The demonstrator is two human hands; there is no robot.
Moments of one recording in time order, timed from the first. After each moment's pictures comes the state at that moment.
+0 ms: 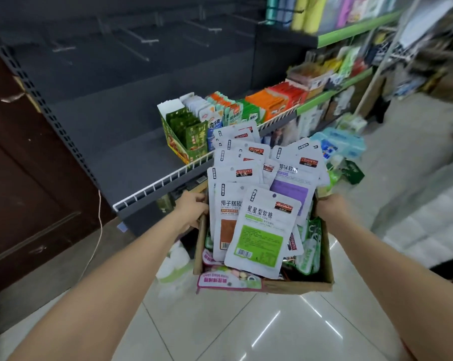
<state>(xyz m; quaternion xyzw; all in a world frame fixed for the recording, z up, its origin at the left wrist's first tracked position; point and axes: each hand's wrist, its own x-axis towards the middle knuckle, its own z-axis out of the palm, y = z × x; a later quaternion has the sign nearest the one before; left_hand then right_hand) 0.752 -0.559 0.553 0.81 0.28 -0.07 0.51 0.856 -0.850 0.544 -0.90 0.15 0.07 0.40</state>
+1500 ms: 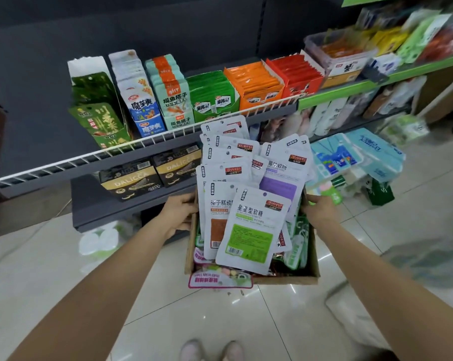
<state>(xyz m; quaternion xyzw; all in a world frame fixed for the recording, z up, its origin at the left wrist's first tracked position) 0.983 -0.739 0.492 0.60 0.46 -0.03 0.65 1.171 -0.977 0.480 -0.92 -0.01 0.21 0.32</state>
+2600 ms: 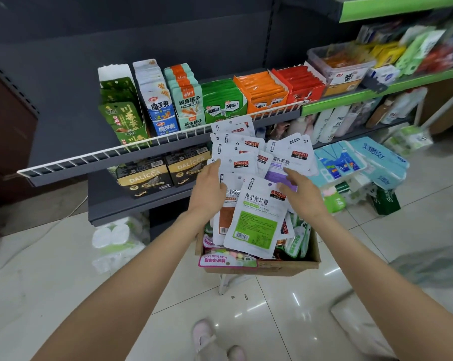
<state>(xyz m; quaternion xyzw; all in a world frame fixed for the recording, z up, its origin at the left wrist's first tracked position) 0.995 -0.789 0.533 0.87 0.32 0.08 0.36 1.120 -0.956 0.539 -0.88 -0.24 0.18 0.36</state>
